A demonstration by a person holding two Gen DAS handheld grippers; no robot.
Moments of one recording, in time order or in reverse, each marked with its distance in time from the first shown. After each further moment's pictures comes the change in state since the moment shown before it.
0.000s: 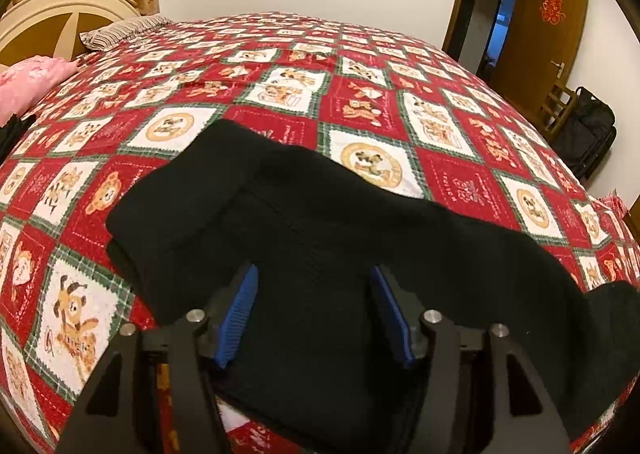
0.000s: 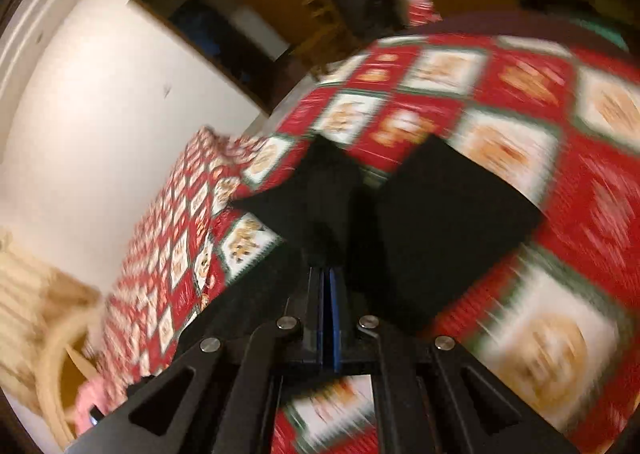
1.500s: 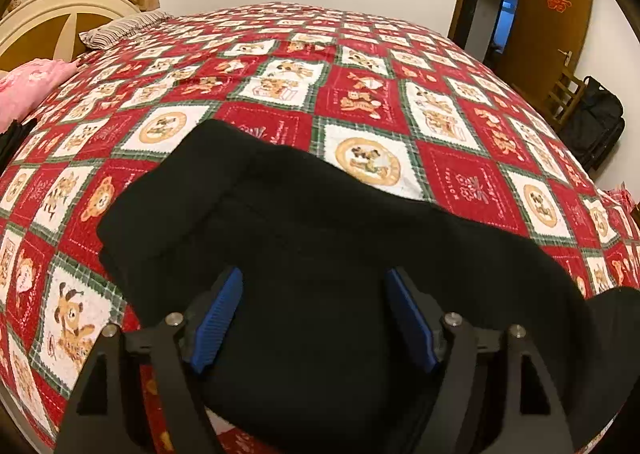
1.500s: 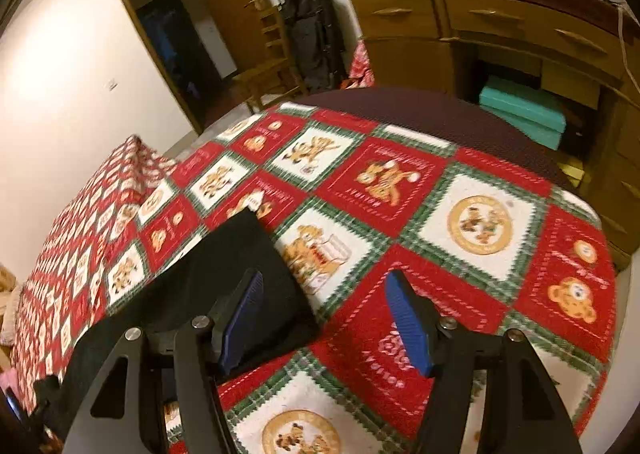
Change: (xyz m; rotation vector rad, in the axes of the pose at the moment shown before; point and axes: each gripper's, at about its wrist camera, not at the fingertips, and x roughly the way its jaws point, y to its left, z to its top) left arm 0.005 -0.009 0.007 0.010 0.042 0.032; right arm -0.050 -0.065 0.066 -0.196 -0.112 -0.313
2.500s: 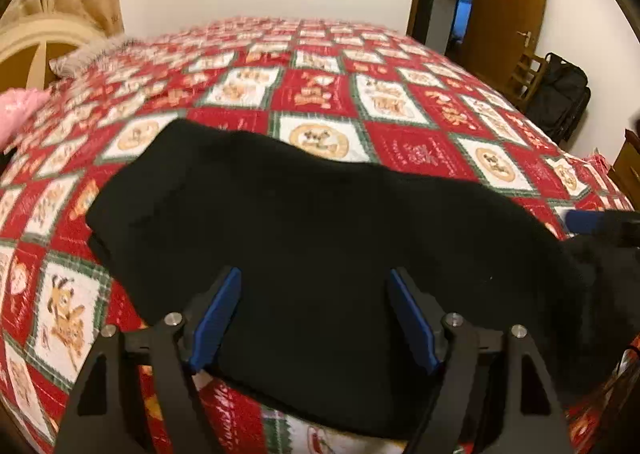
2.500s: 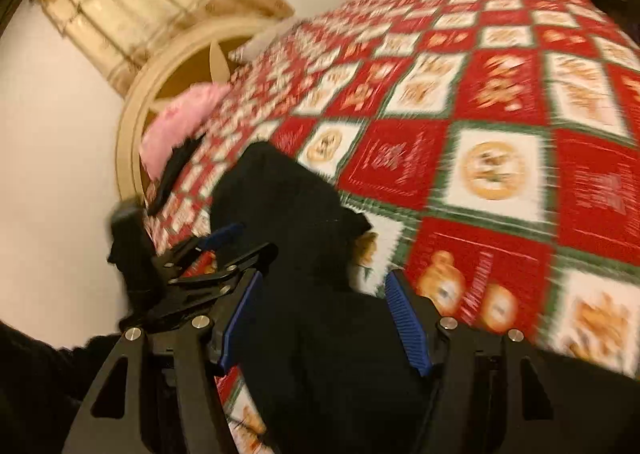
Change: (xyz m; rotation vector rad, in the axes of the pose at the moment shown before) left arm -0.021 -0.011 -0.025 0.132 -0.047 -0.084; right arm 0.064 0.485 -0.202 -0.849 0.624 0.977
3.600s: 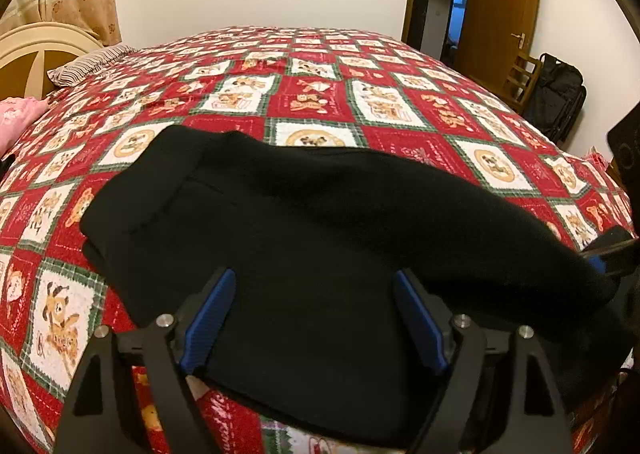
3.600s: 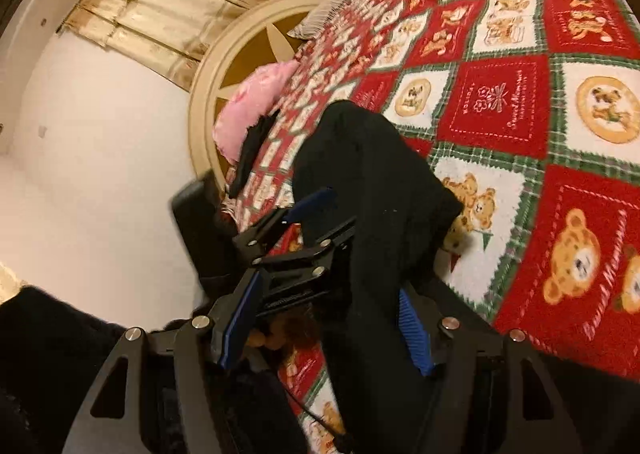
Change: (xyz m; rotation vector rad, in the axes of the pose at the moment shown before) left arm 0.005 -0.003 -0.003 0.008 -0.030 -0.007; right arm 0.027 0.017 -0.012 0.071 0.084 0.345
